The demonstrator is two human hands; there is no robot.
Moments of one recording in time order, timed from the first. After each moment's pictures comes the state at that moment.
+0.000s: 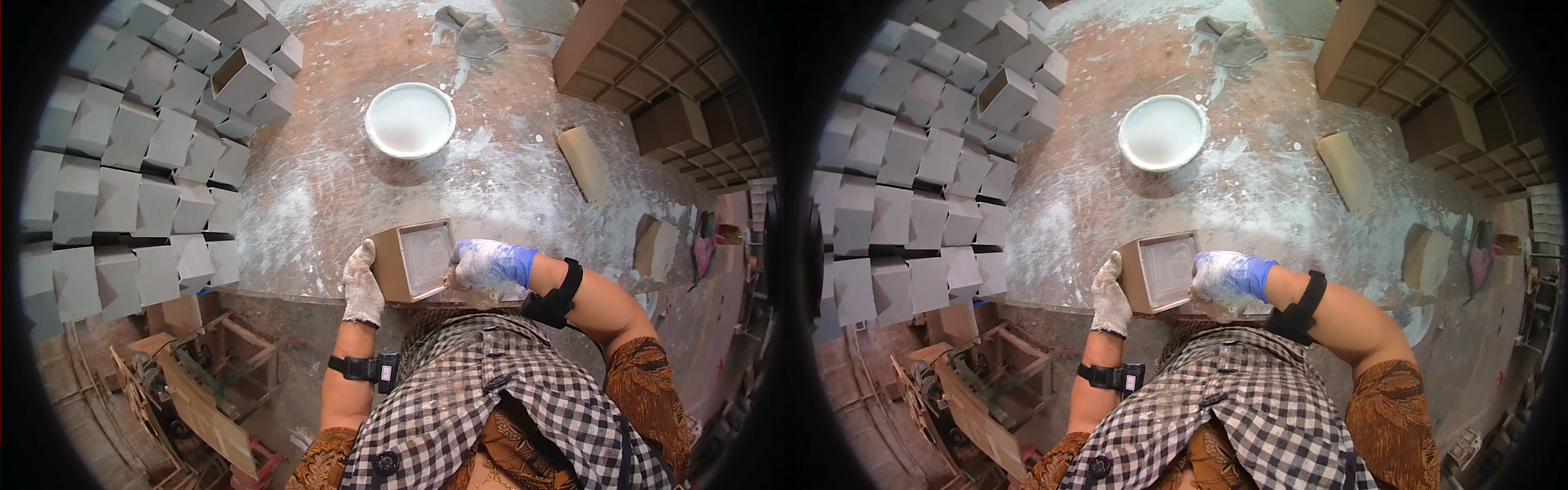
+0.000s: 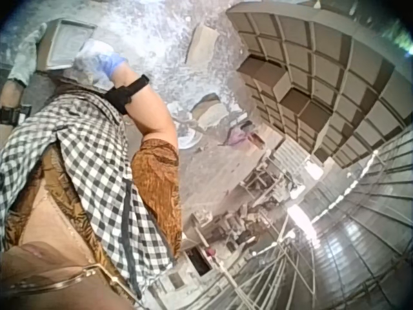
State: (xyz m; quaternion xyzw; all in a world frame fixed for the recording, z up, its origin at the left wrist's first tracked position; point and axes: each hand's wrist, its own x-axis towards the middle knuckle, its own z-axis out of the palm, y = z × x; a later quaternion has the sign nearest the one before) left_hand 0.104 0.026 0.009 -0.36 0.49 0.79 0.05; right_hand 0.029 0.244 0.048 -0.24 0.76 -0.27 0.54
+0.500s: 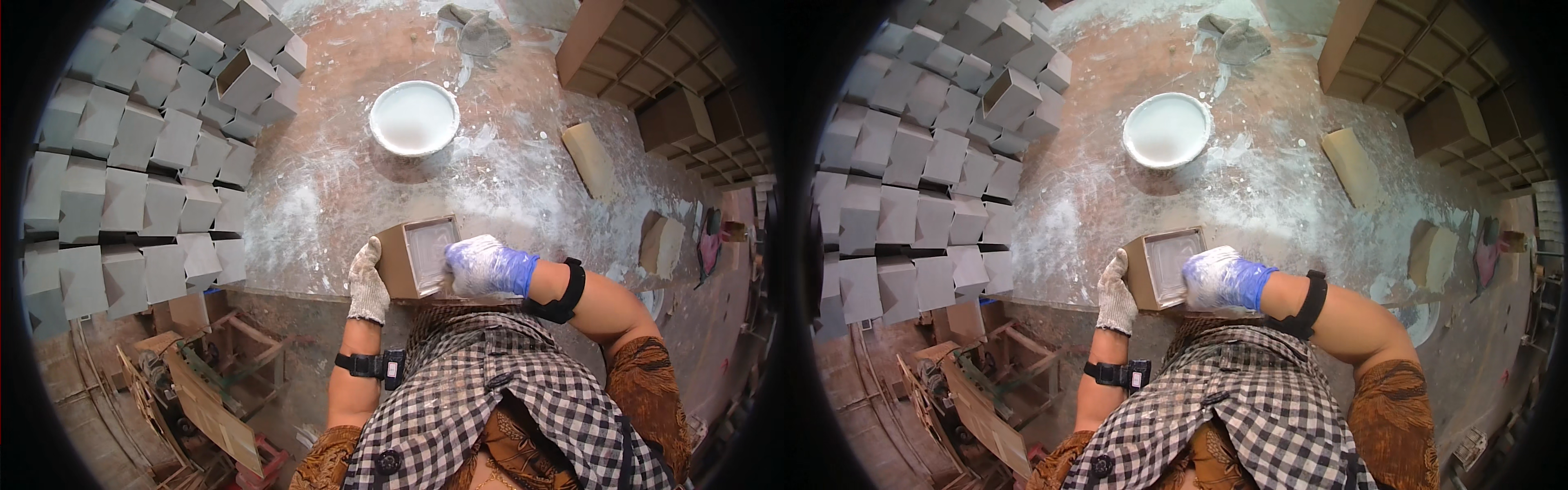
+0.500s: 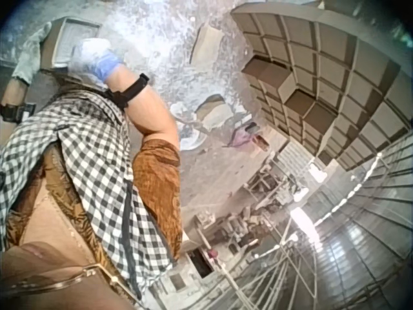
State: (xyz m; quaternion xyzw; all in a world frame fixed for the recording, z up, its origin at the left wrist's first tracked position) left_hand 0.107 0.026 0.005 -0.38 0.51 0.77 0.04; right_hand 0.036 0.222 0.099 -0.32 0.82 -0.11 0.47
